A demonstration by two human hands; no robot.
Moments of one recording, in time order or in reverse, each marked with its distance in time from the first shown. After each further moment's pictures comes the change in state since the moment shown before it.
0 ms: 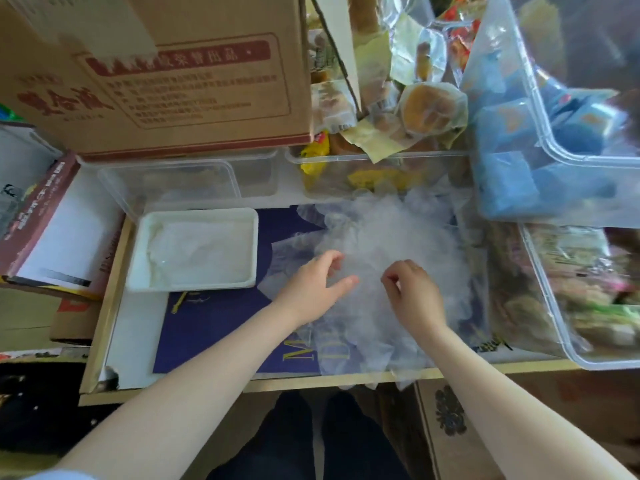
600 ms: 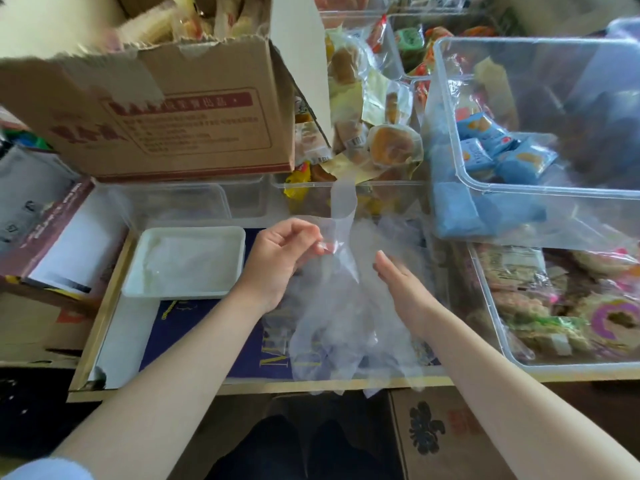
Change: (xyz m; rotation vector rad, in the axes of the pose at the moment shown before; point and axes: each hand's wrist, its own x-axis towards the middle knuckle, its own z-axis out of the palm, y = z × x) left_hand -0.029 0.076 -0.039 -0.899 0.276 0.219; right_hand 0.011 -0.017 -0.070 0.932 -0.395 0.558
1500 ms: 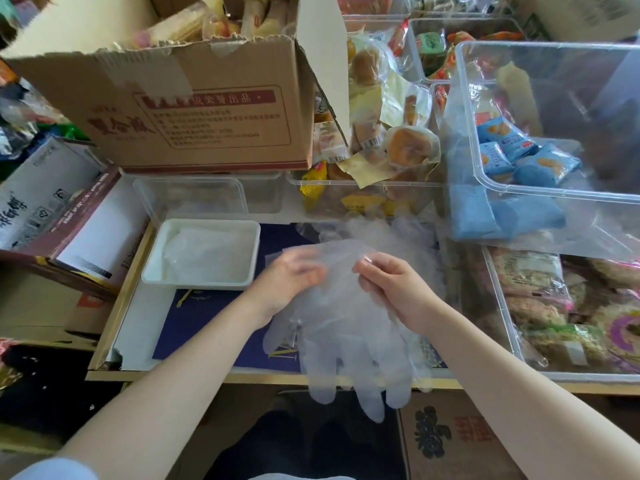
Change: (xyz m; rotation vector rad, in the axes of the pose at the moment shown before) left_hand -0.017 -0.039 -0.029 0.265 -0.077 -0.295; right_hand -0.014 -0.012 0.020 -0.044 -0.196 -0.307
